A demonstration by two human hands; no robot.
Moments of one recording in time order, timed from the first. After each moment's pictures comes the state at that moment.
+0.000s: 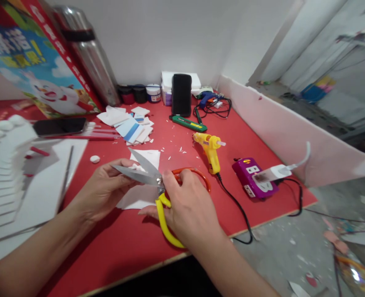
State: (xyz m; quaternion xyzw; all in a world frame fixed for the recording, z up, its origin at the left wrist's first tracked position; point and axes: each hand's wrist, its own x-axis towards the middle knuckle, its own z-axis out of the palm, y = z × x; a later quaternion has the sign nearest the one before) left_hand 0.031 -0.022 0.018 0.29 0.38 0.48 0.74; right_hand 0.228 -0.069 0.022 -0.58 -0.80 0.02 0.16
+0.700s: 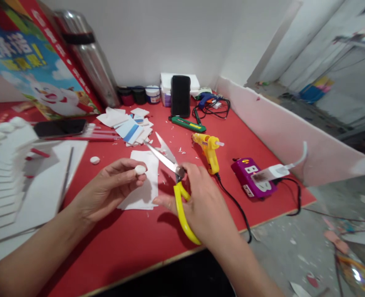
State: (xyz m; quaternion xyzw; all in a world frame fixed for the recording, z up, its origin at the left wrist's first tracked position) left_hand 0.027 -0.021 0.017 0.25 0.35 0.44 0.79; right_hand 0.251 -0.068 0.035 -0.62 -0.73 0.13 0.24
